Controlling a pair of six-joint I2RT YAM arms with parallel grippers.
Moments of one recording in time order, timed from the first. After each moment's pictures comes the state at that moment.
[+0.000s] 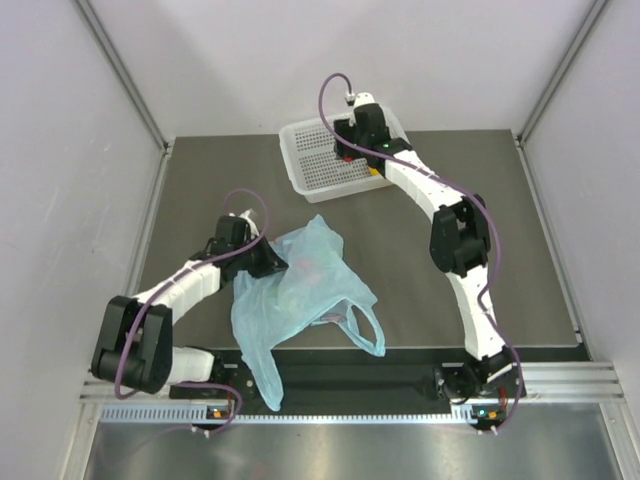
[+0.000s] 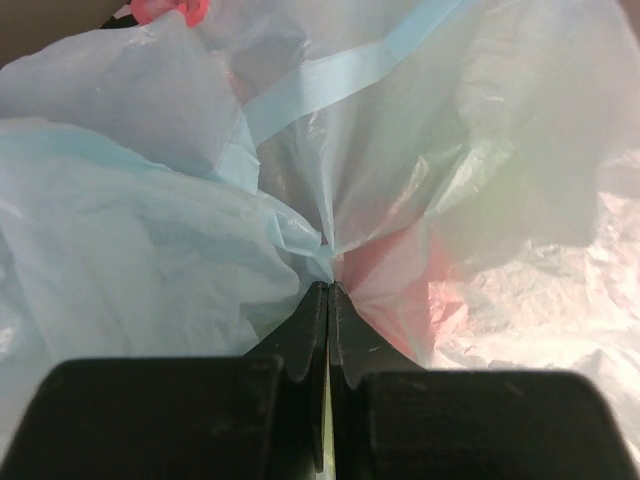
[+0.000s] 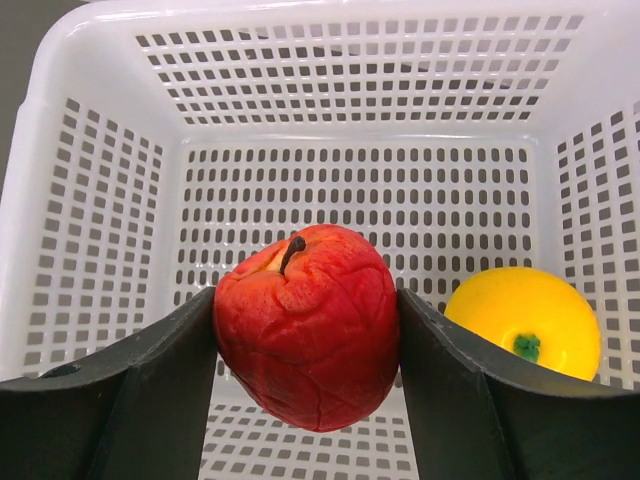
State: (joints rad) left arm -0.25 1.34 0.62 -0.11 0.38 -0.69; right arm 0.47 2.32 2.15 -0.31 0.09 0.17
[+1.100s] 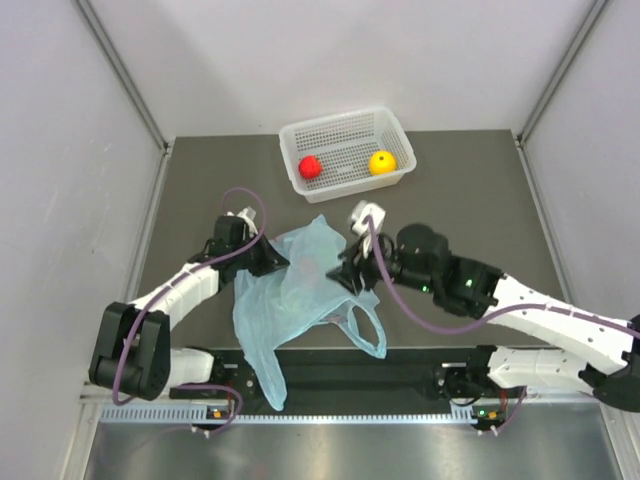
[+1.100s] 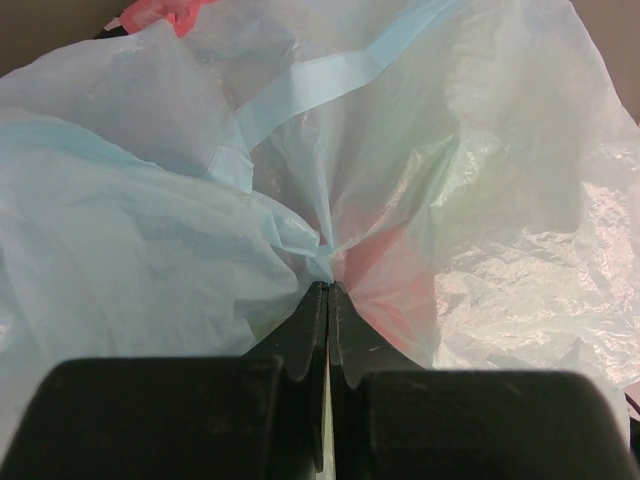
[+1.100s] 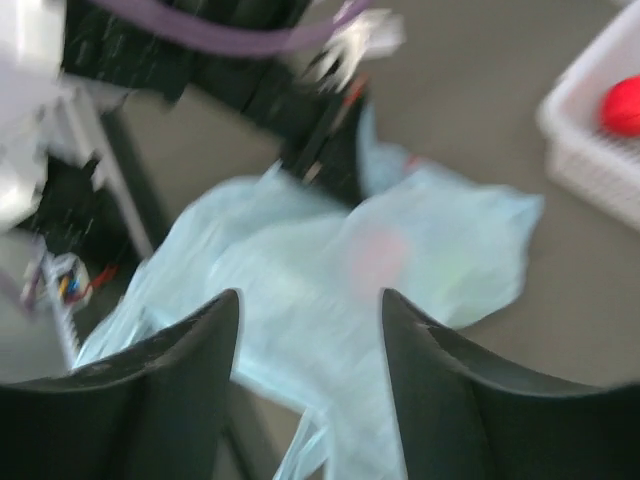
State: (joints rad) left arm -0.25 1.29 0.61 -0.08 0.39 -0.73; right arm 0.99 1.06 1.05 -0.23 -0.05 0.10
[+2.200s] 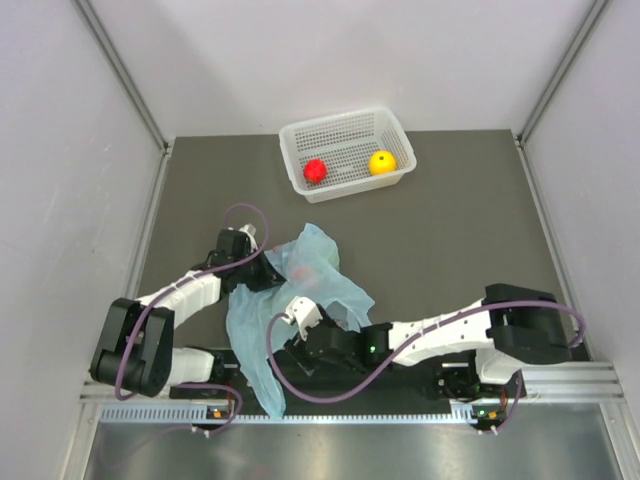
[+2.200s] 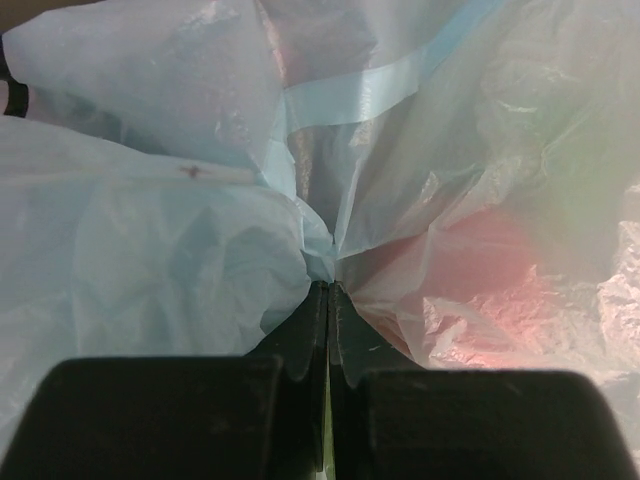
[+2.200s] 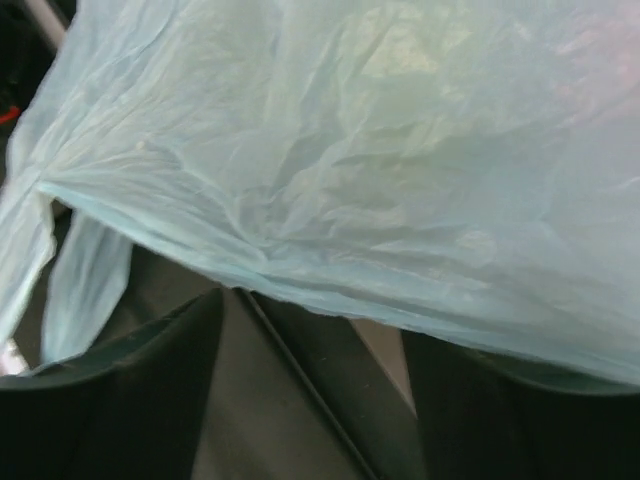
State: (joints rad) left arm -0.25 1.31 0.52 -0.08 0.35 -0.70; right arm 1.53 1.56 0.81 0.07 0.41 0.38
